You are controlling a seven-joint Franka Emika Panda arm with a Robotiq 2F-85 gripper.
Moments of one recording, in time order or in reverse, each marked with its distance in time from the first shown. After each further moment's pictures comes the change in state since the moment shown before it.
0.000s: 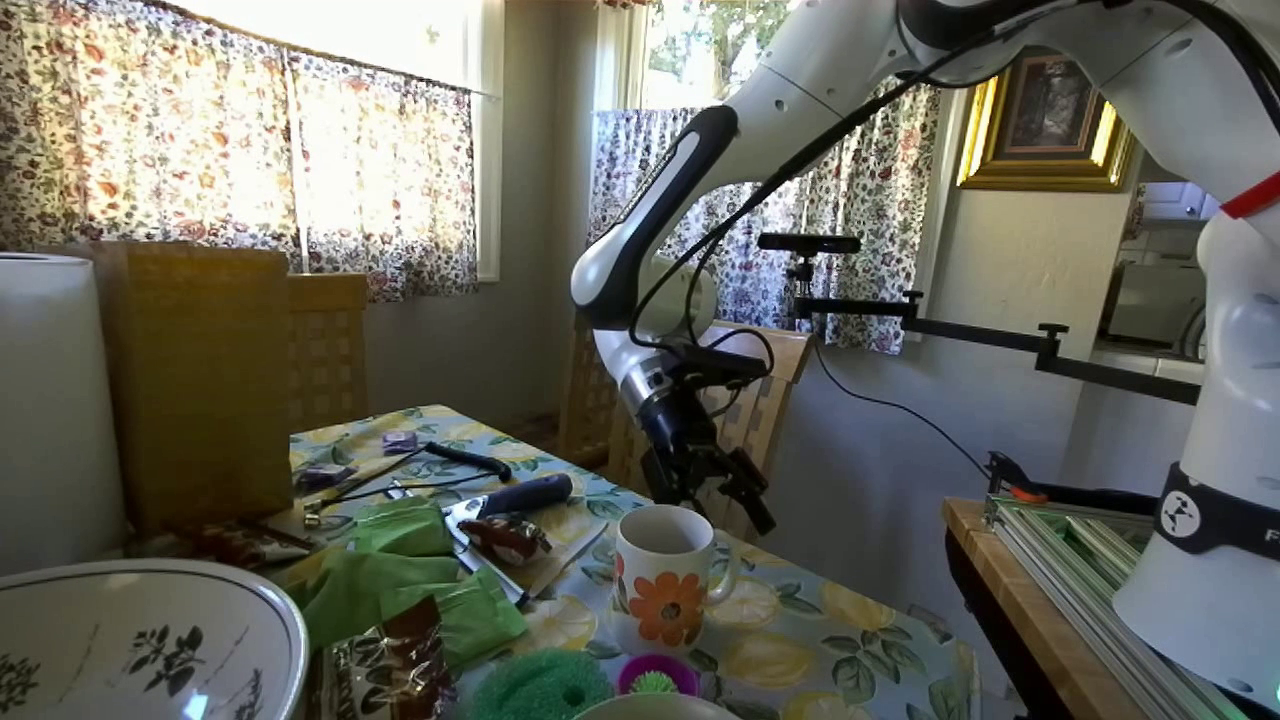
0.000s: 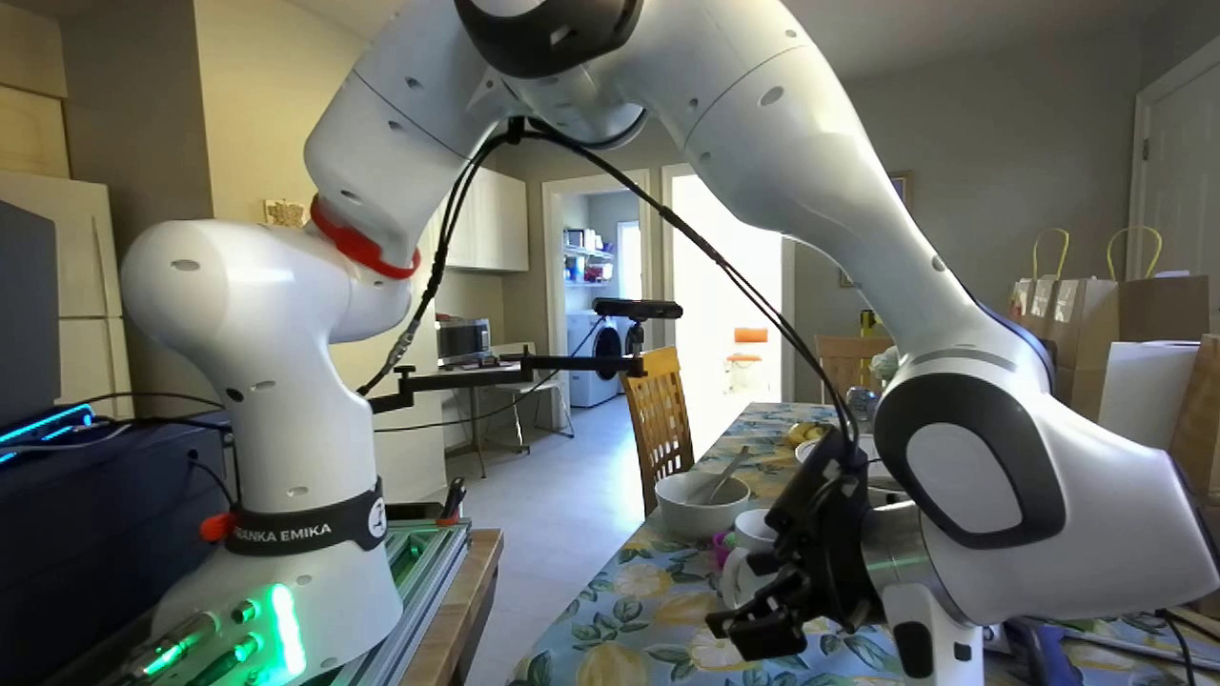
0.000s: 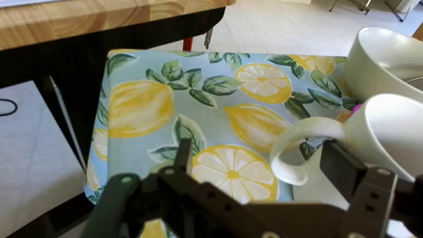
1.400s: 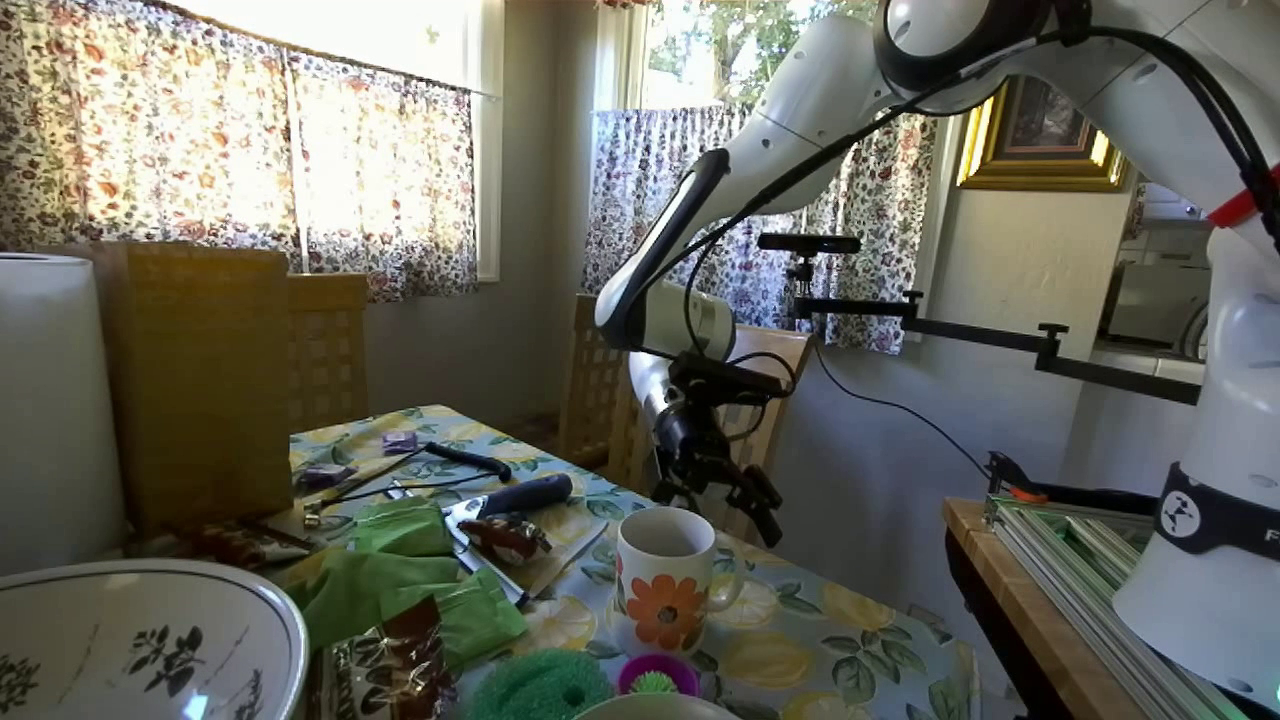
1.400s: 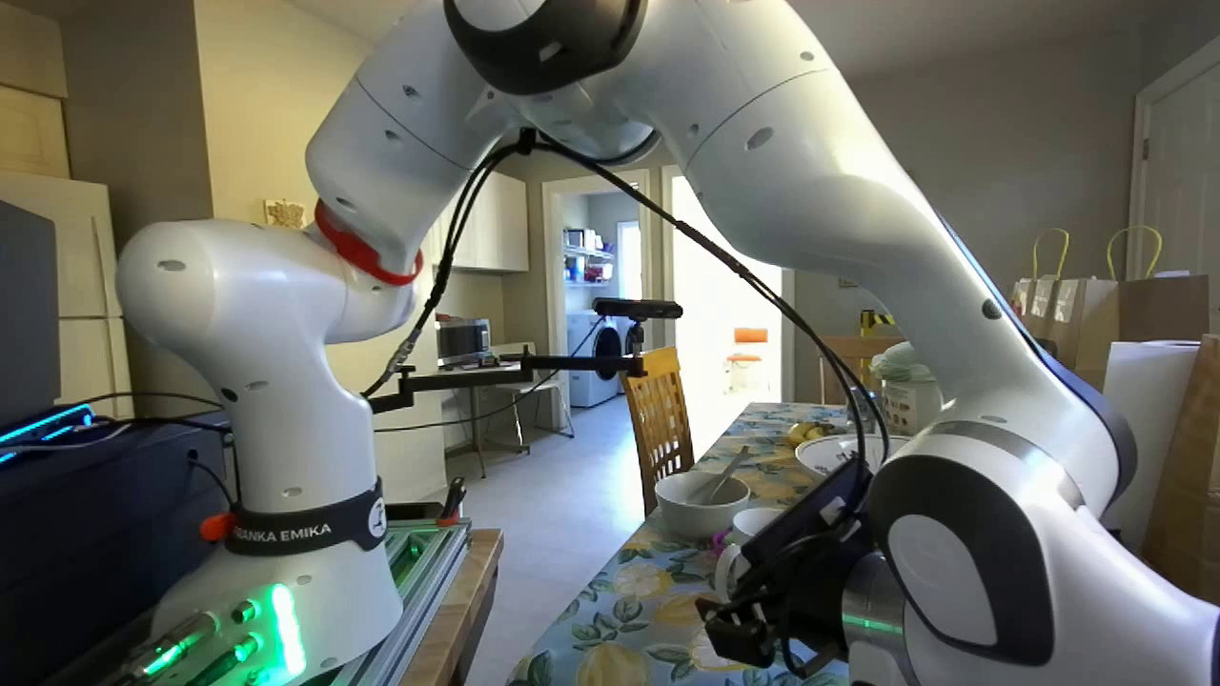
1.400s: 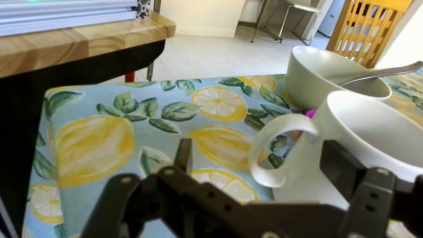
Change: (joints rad) arm -0.076 0.077 -0.017 0.010 0.201 -0.115 -0.005
